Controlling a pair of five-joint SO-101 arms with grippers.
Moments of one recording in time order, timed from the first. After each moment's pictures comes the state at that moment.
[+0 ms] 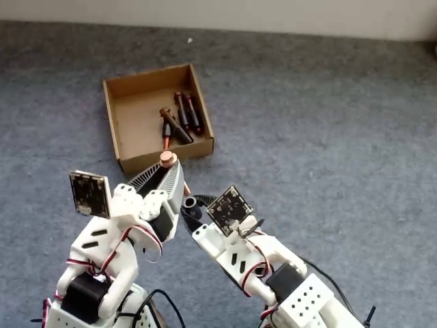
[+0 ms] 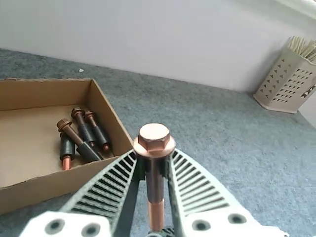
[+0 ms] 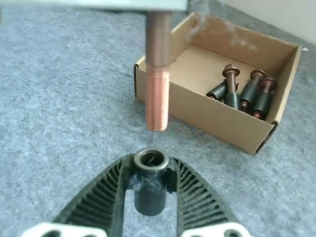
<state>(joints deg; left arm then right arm) 18.9 -102.6 74.6 47.3 27.2 -48.8 -77.4 88.7 18.9 6.5</state>
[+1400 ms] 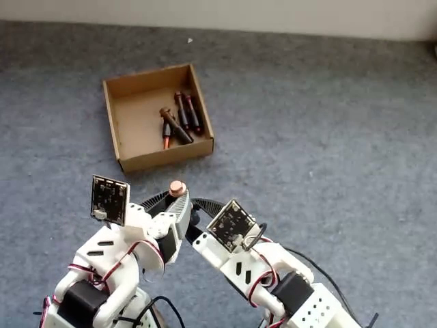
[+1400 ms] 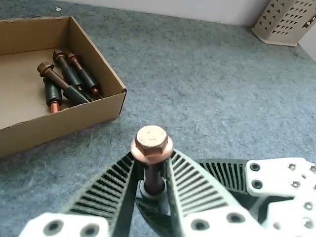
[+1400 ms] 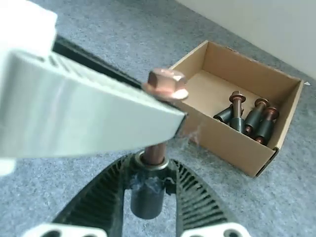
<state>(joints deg) 27.1 -104.2 73.3 64.2 27.2 -51.2 -91.5 88.7 28.0 10.5</state>
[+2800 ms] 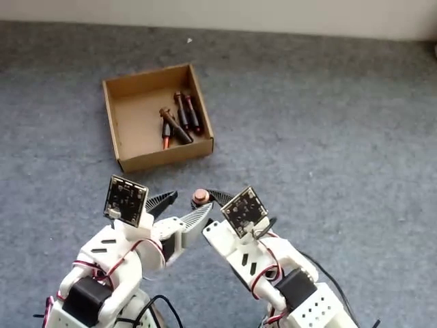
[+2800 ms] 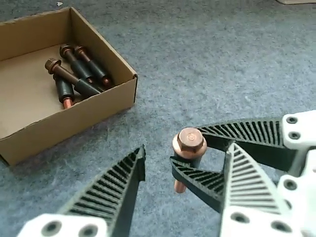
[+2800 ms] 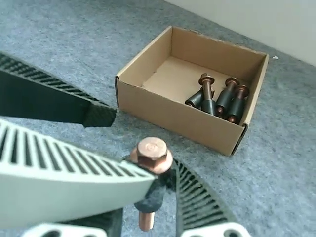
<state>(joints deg) 26.7 -104.3 77.7 65.9 17.5 -43.3 -91.4 88.9 28.1 6.8</state>
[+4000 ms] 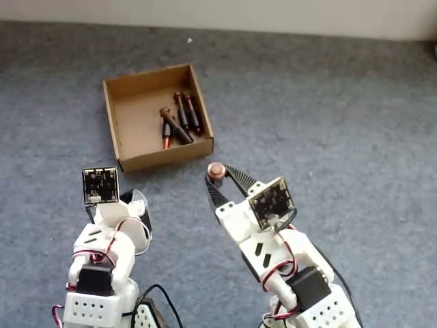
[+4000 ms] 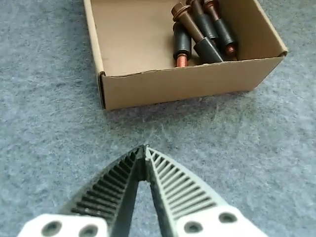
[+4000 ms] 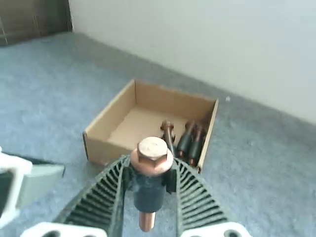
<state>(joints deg) 0.6 -104.1 96.0 55.3 17.3 -37.0 -90.4 78.5 28.0 6.5</state>
